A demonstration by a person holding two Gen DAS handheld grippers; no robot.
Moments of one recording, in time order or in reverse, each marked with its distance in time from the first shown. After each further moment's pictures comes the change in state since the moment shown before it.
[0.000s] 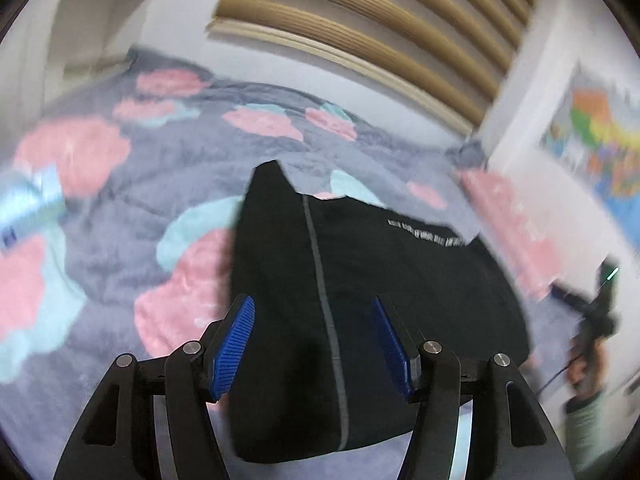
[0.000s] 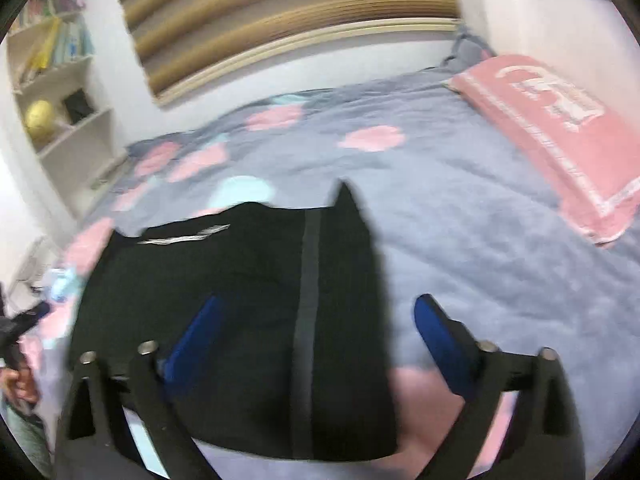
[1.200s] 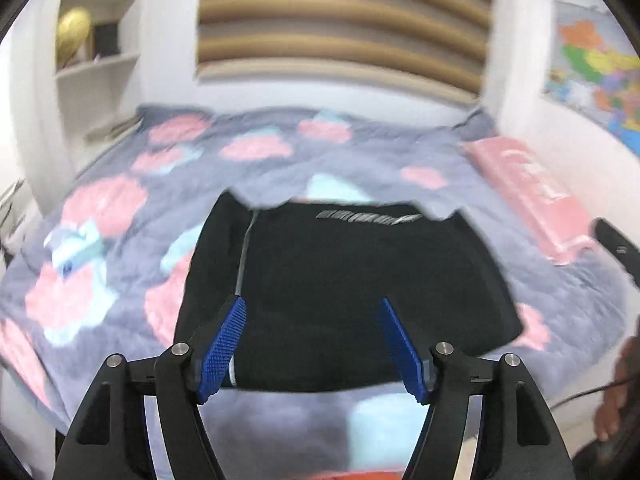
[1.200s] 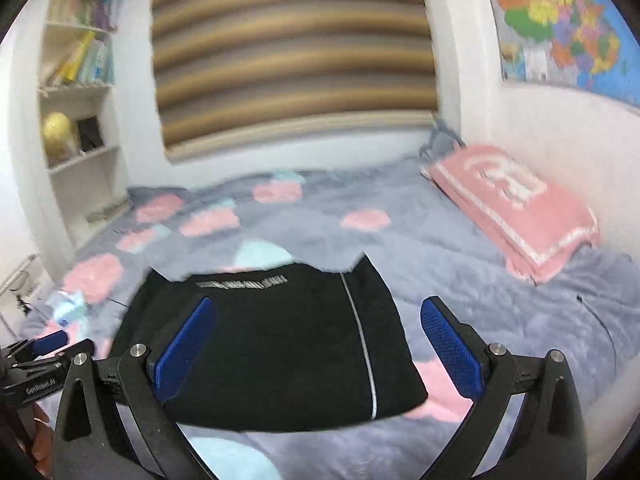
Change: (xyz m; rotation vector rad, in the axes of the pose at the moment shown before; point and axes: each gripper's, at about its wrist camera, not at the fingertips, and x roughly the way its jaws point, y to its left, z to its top) left arm -0.112 -0.160 -0.028 0.146 -0.068 0.192; right arm -0.158 0.102 -0.020 -0.074 -0.305 -0.172
